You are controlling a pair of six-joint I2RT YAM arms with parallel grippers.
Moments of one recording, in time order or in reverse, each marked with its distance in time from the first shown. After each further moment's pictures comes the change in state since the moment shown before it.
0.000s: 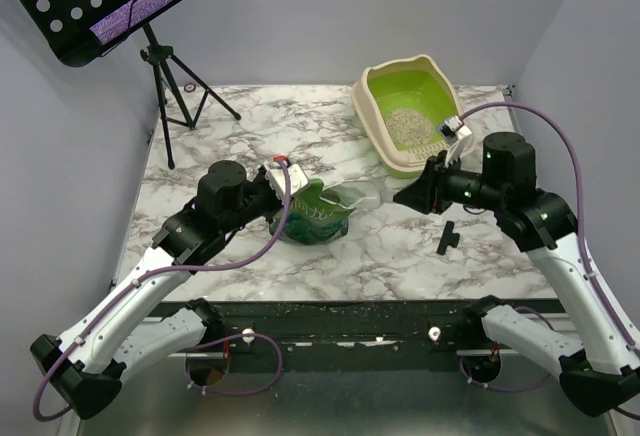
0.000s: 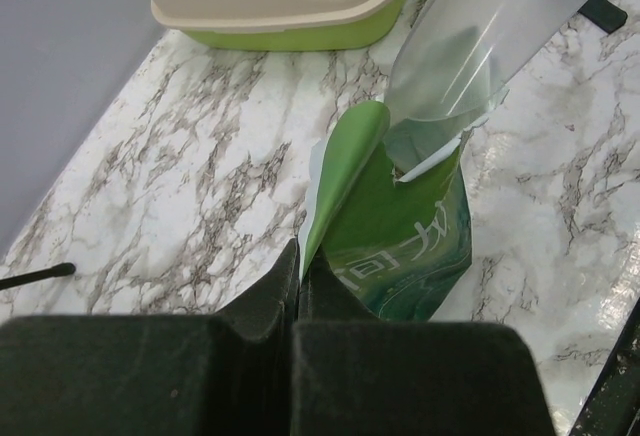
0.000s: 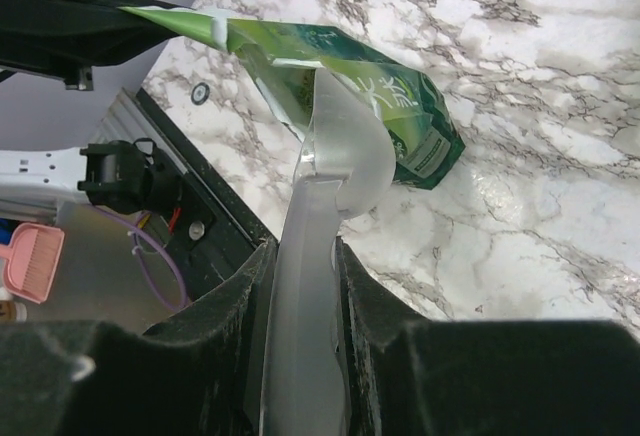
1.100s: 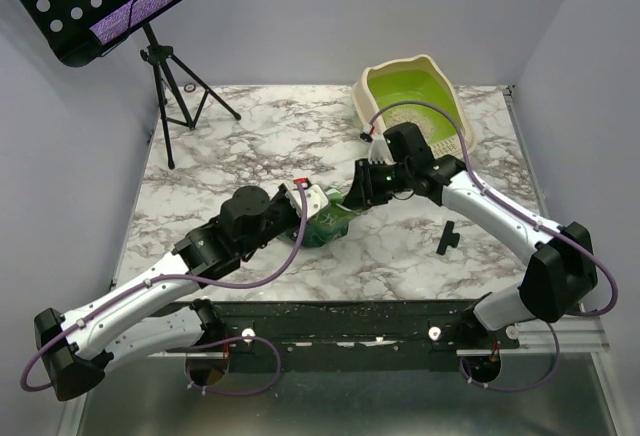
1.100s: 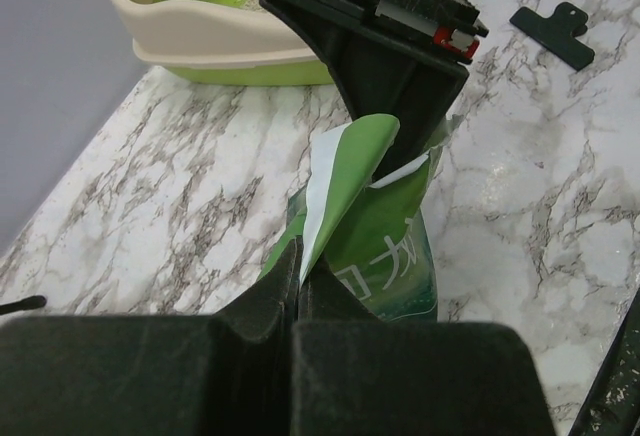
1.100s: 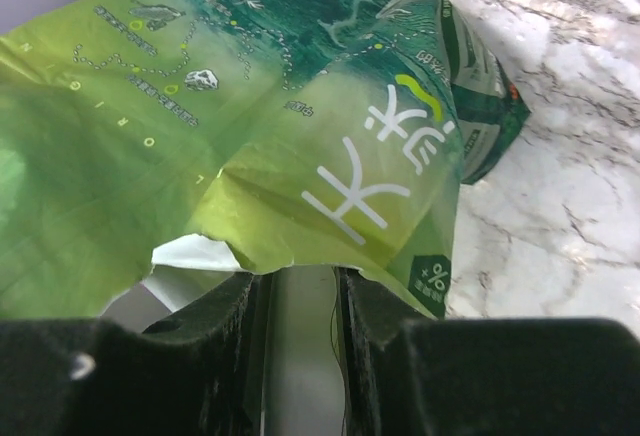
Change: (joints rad) left arm -0.240 -0.003 -0.129 0.200 -0.221 -0.071; right arm 0.167 0.562 0.023 0.154 0.062 0.111
